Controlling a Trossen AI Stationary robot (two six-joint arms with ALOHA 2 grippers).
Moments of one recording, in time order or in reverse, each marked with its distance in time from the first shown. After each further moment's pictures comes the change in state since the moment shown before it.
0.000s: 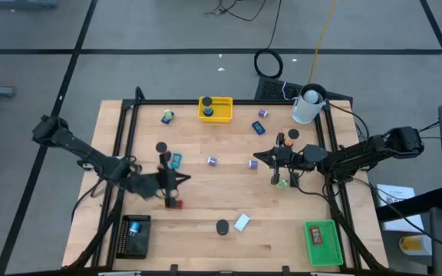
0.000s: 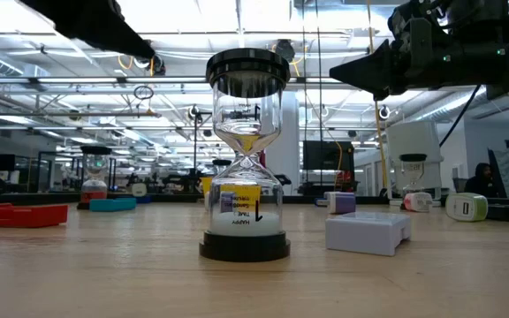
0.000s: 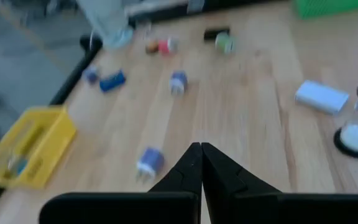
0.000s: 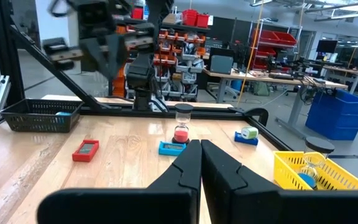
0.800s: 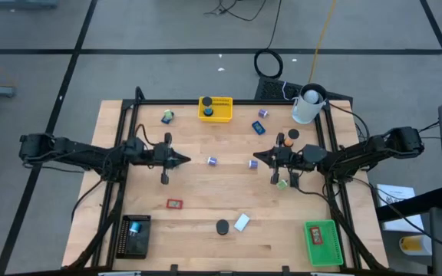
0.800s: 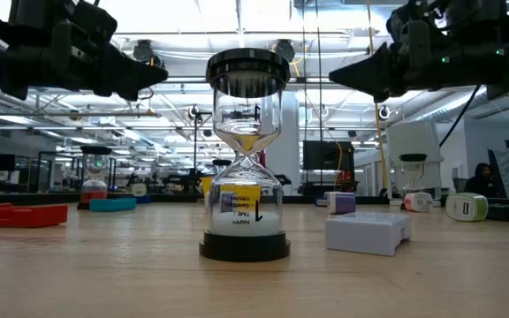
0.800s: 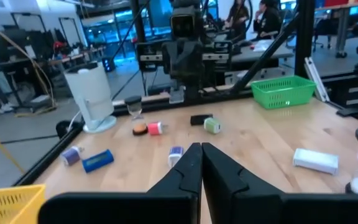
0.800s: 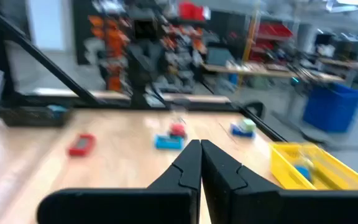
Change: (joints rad) left arm 0.563 -0.128 -0.514 0.943 0.777 0.274; right arm -0.001 -0.001 0.013 -0.049 0.034 0.008
